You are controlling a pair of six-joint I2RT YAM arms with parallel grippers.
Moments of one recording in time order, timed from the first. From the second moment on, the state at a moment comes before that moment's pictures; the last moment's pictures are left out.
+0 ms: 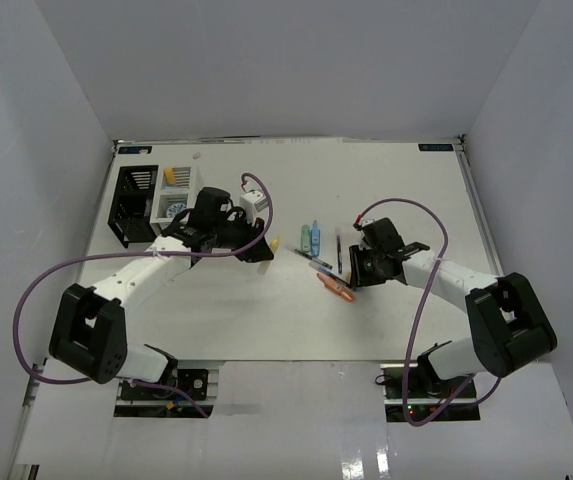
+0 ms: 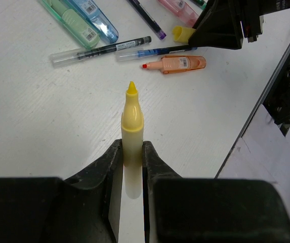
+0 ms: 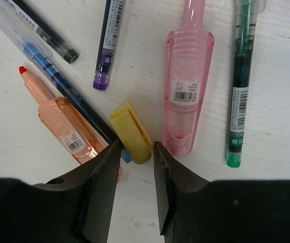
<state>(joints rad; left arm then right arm) -0.47 1.39 0.94 -0.28 0.61 -0.03 0.48 1.40 0.70 -0.34 -0.08 0.25</state>
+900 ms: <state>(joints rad) -0.48 1.50 1.14 -0.47 0.87 0.26 0.48 1.20 0.98 -0.58 -0.29 -0.08</state>
